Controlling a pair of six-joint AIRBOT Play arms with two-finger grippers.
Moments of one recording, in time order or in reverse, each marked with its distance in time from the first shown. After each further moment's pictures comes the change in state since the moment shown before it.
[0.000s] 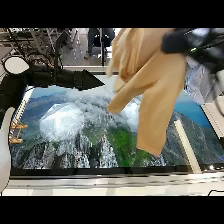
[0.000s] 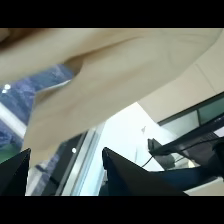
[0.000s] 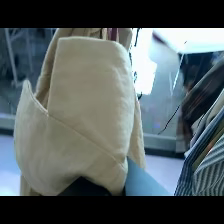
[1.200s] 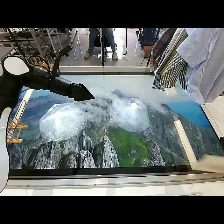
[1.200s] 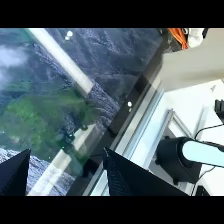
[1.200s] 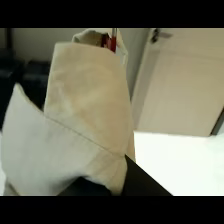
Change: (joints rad) left arm 0.026 0.010 0.000 0.310 -0.131 0.000; right arm -1.434 0.137 0.056 -0.262 0.199 0.001
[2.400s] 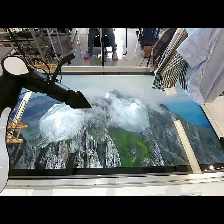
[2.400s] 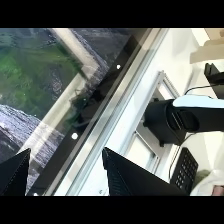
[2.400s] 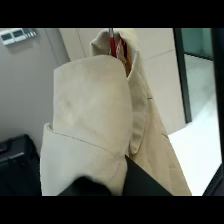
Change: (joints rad) left arm 0.003 0.000 0.000 0.009 -0.166 -0.036; right arm -0.789 -0.150 0.004 0.540 -0.349 0.129
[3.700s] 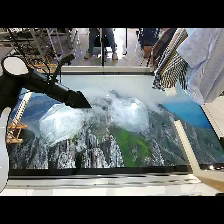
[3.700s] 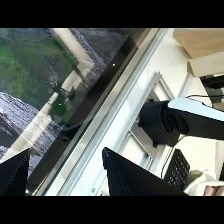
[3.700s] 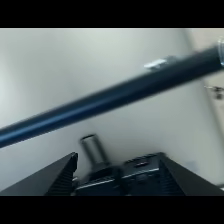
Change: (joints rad) left arm 0.000 0.000 0.000 0.000 -0.005 -0.042; right arm -0.008 0.225 -0.009 0.650 0.002 -0.234
